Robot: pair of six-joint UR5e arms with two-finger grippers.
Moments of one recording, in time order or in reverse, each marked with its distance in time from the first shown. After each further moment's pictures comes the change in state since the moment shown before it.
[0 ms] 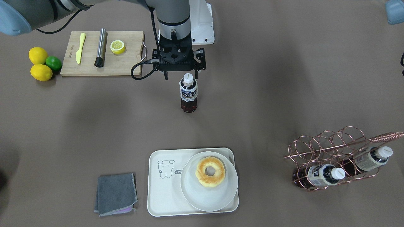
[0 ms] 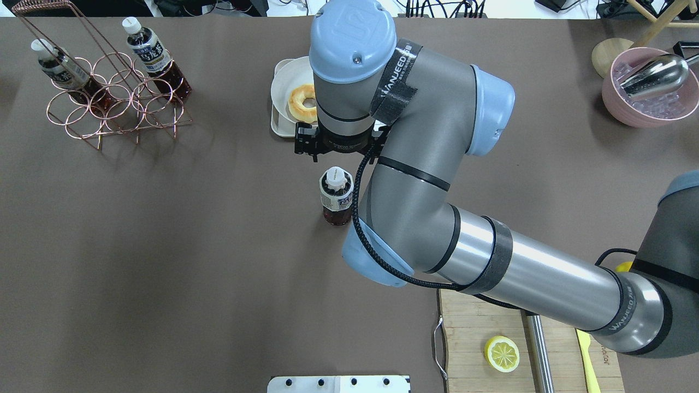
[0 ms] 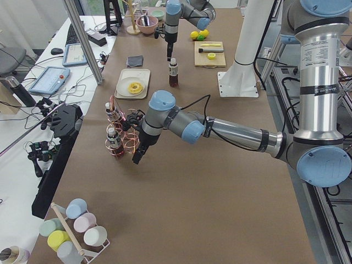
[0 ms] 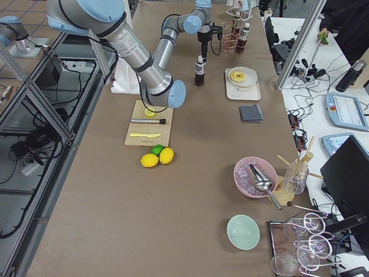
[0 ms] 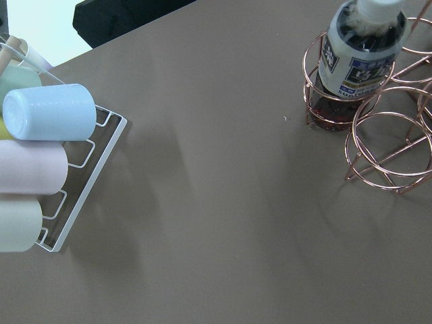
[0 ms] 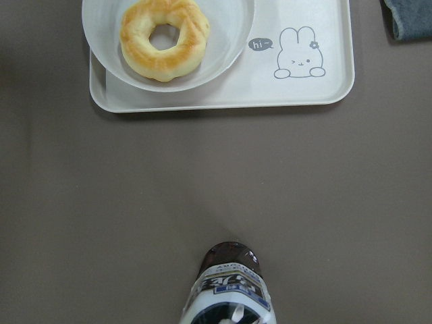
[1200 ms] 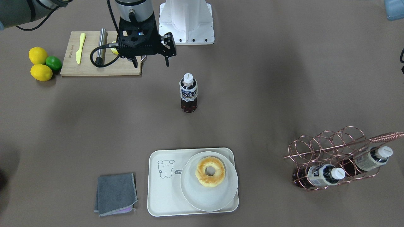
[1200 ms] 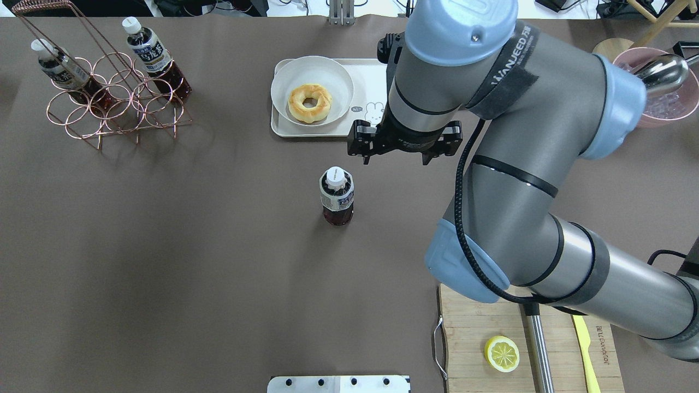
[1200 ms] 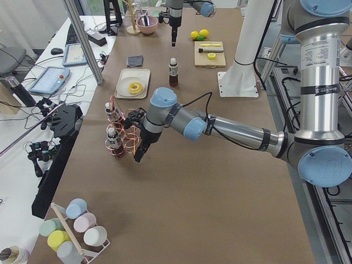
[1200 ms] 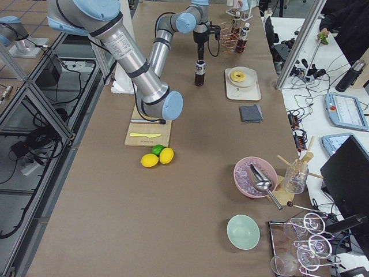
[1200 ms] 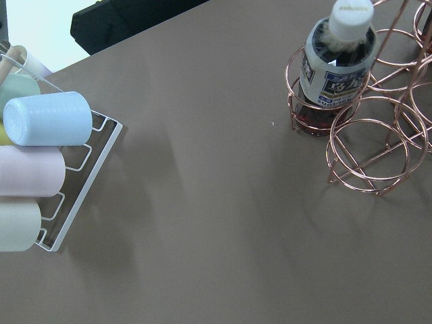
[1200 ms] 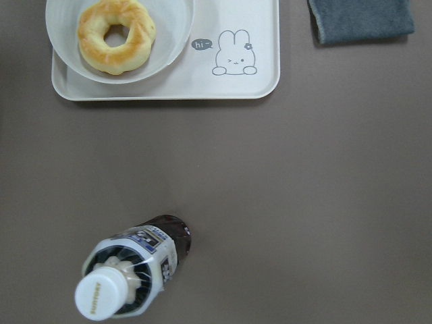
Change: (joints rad) left arm 0.001 0.008 -0.030 0.031 -0.001 0.003; right arm 0.067 -0.141 0.262 -0.131 0.065 -0.083
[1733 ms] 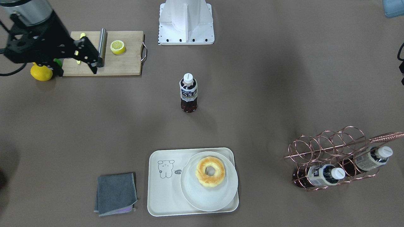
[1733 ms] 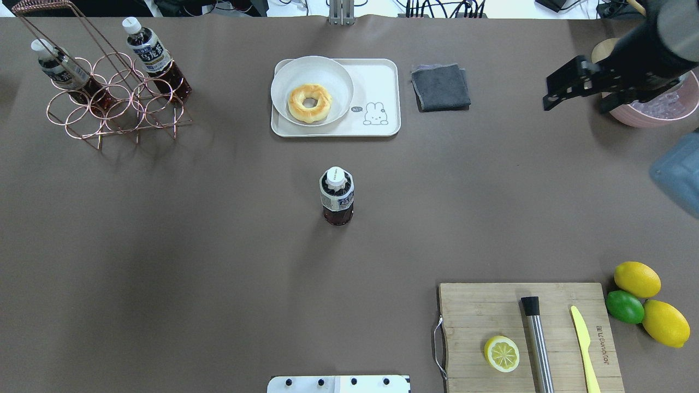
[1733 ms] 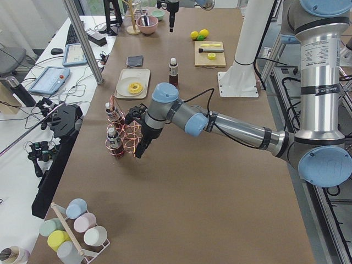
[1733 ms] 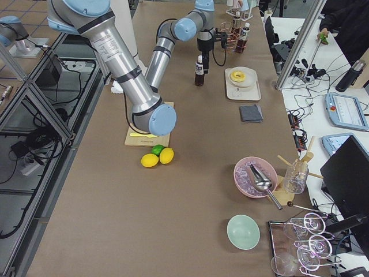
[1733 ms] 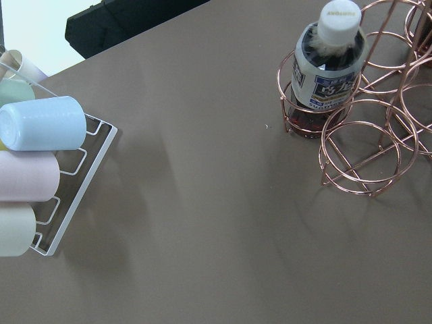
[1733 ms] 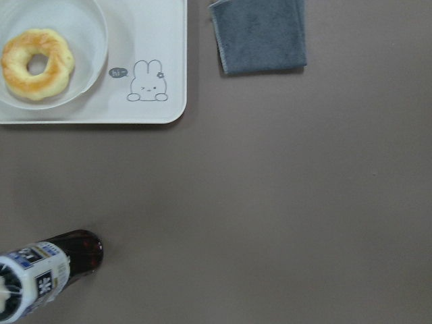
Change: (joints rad) left arm 0.002 0.001 -0.040 0.031 0.000 0.001; right arm 0.145 -0.118 0.141 -0.109 0.073 -0.144
